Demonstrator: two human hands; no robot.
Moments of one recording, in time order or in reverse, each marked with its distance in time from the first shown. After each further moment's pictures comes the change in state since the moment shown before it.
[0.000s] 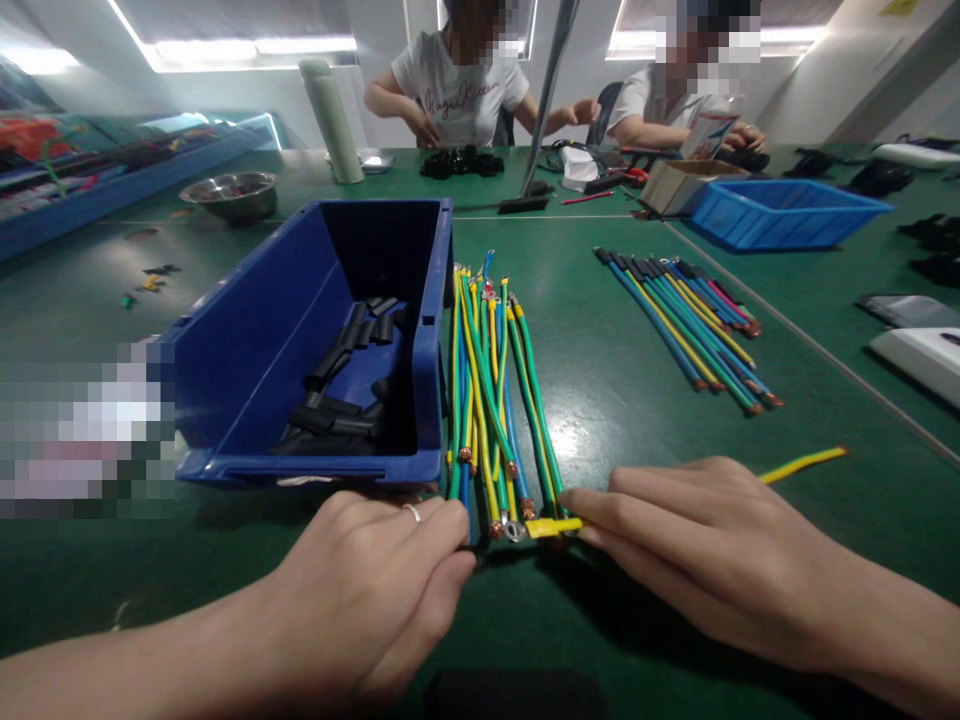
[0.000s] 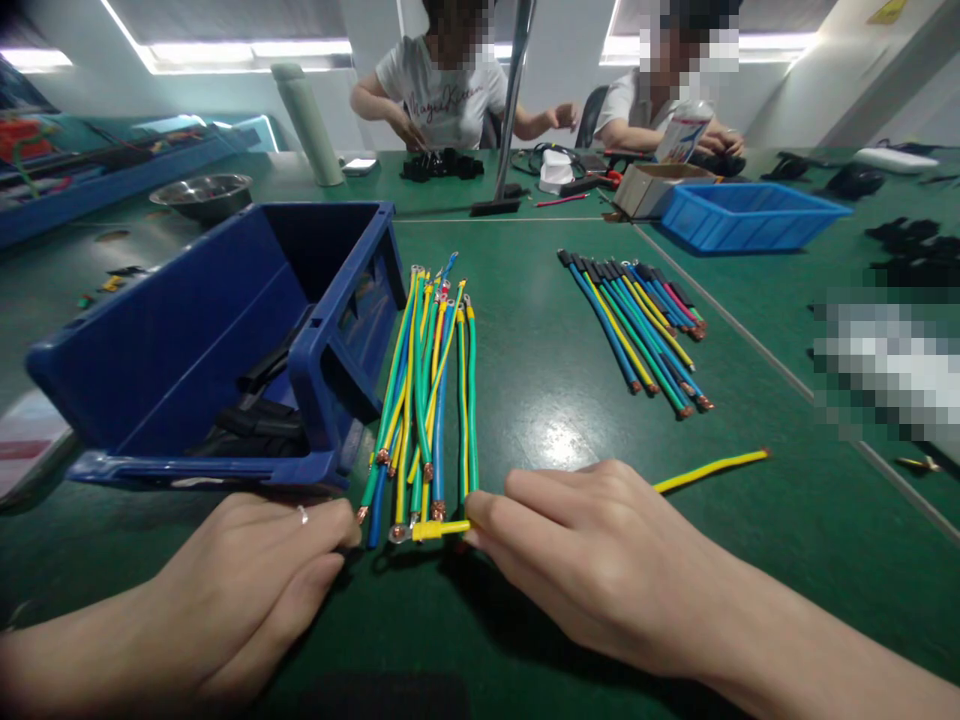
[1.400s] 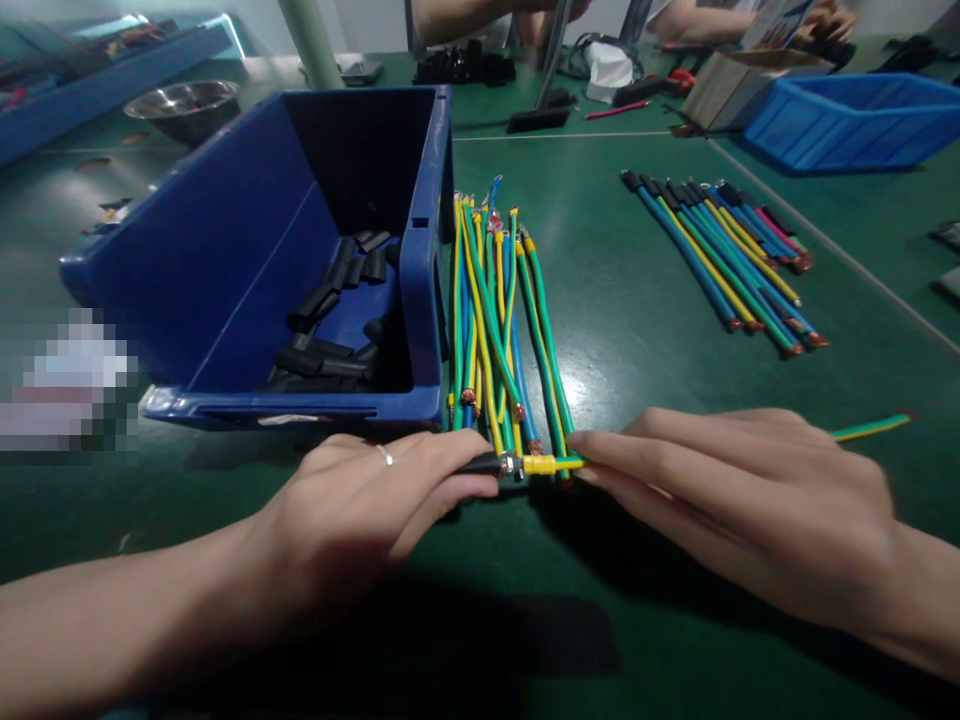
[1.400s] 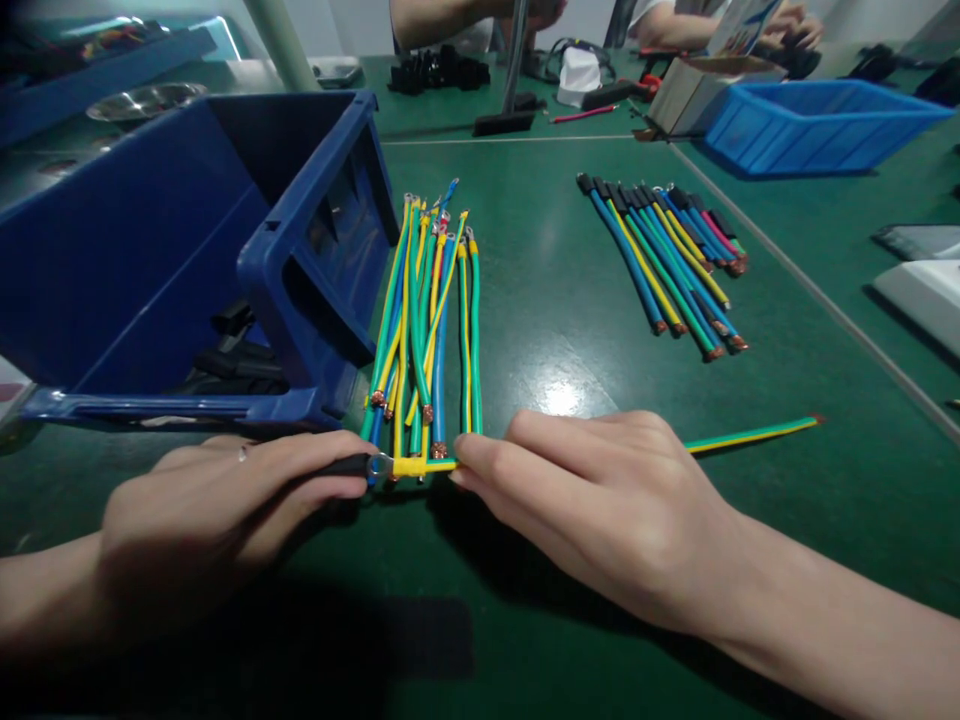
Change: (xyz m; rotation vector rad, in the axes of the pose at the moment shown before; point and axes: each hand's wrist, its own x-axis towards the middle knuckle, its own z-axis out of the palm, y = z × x) left_hand 0.001 0.005 -0.003 0.212 0.217 -0.030; right_hand -0.005 -0.009 0.009 -0.120 0.139 0.080
